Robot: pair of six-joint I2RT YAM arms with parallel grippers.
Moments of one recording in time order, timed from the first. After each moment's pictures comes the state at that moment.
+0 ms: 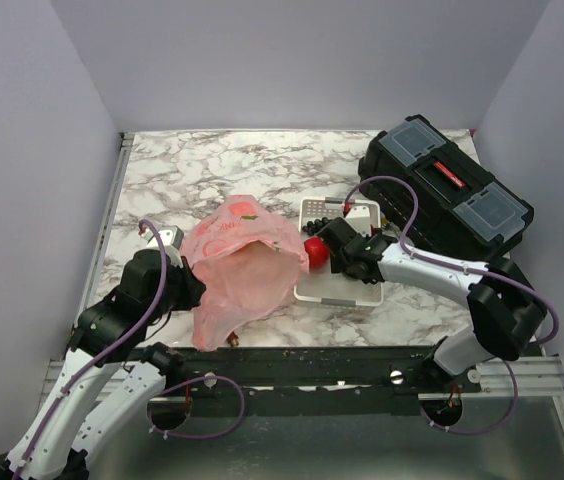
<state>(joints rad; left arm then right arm) -0.51 0.52 0.83 -0.97 -0.06 -0.54 0.79 1.52 0.93 -0.53 0.63 0.61</state>
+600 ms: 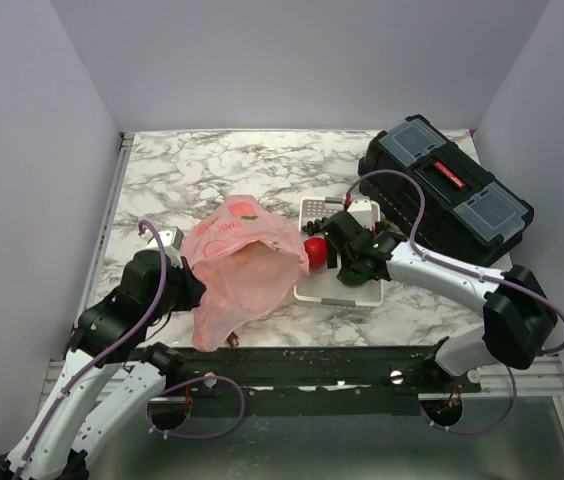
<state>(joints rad) -0.51 0.51 0.83 -0.97 -0.06 -0.54 0.79 1.47 0.95 -0.53 0.59 0.57</state>
